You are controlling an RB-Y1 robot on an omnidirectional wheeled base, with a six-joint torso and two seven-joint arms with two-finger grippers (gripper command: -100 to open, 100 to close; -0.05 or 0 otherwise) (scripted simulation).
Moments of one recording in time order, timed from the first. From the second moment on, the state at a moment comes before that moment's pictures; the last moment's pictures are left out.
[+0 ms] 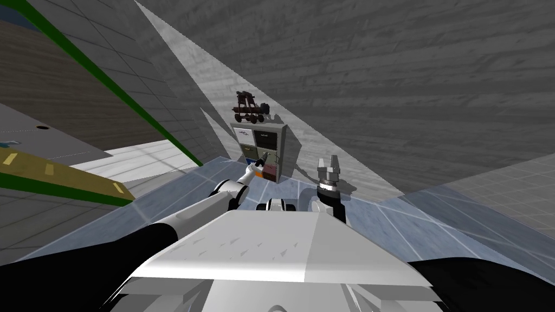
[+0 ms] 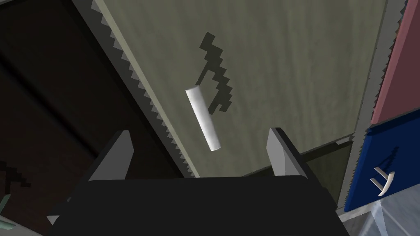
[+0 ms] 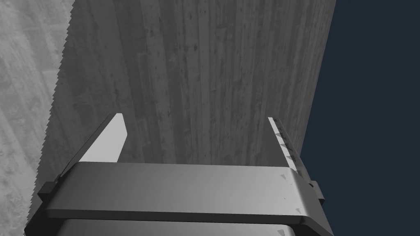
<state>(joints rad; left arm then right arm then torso) -0.75 0.14 -0.07 -0.59 -0.14 -0.10 0.07 0.54 -0.04 0.05 -2.26 -0.10 -0.56 0.14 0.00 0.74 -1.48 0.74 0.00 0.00</state>
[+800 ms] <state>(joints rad) -0.75 0.14 -0.07 -0.59 -0.14 -0.10 0.07 0.53 -0.04 0.05 -2.26 -0.10 -0.56 0.14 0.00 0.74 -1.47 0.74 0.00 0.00</state>
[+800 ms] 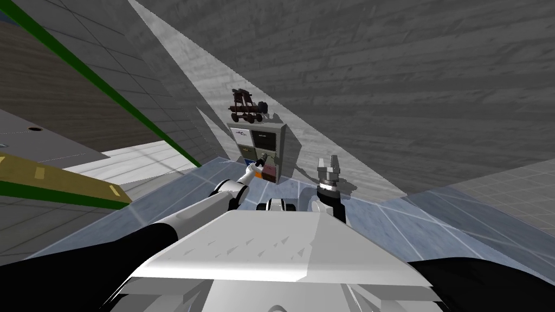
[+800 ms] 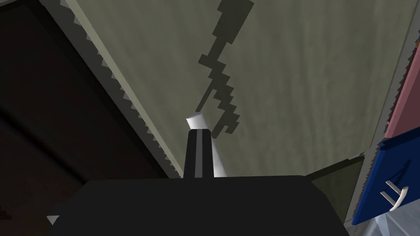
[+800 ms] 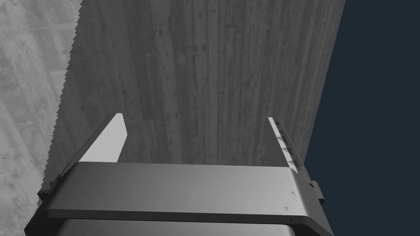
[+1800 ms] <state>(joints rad) -0.75 0.14 -0.07 -0.58 -0.14 -0.10 0.07 0.54 -0.04 0.05 -2.26 -0.10 -0.56 0.14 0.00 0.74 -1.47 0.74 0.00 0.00</state>
